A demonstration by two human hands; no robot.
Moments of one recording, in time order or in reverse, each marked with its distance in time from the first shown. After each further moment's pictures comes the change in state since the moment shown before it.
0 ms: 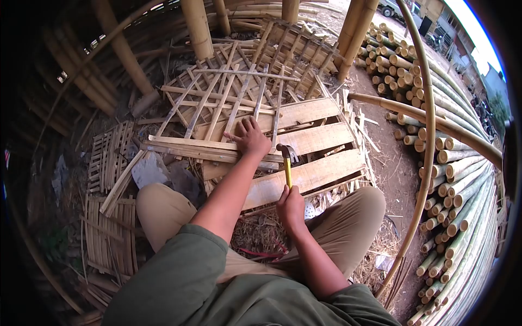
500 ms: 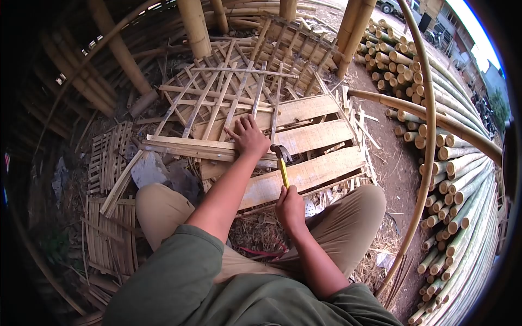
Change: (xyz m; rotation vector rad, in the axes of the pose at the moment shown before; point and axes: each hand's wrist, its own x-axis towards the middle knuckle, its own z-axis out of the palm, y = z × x) left_hand 0.003 -0.006 0.016 0.015 0.078 0.065; right_hand -0.007 -0.001 -0.008 -0.047 -0.045 -0.060
